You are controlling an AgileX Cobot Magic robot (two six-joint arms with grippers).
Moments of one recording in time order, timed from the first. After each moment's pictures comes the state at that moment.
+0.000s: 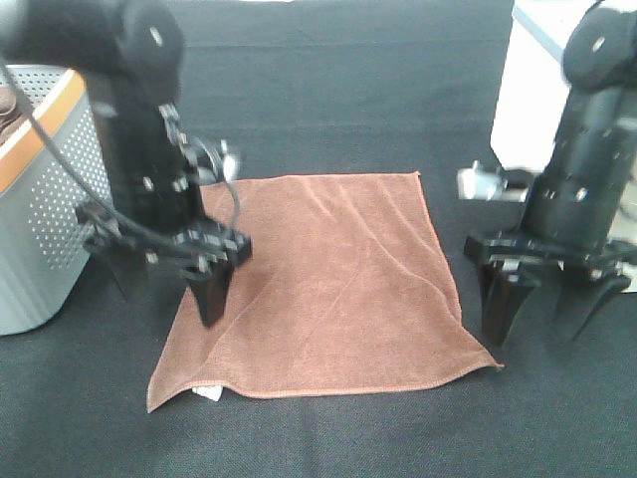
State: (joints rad) left arm -0.52 1.99 -1.43 -0.14 1.21 0.00; right arm 0.22 1.86 -1.14 0.21 1.20 -0.17
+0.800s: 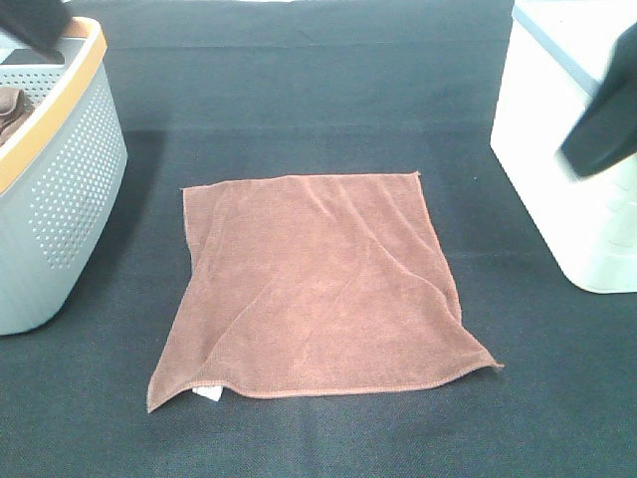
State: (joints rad) left arm -0.52 1.24 -1.43 -0.06 1.21 -0.02; right arm 0.22 1.14 -1.14 0.26 1.21 -0.17
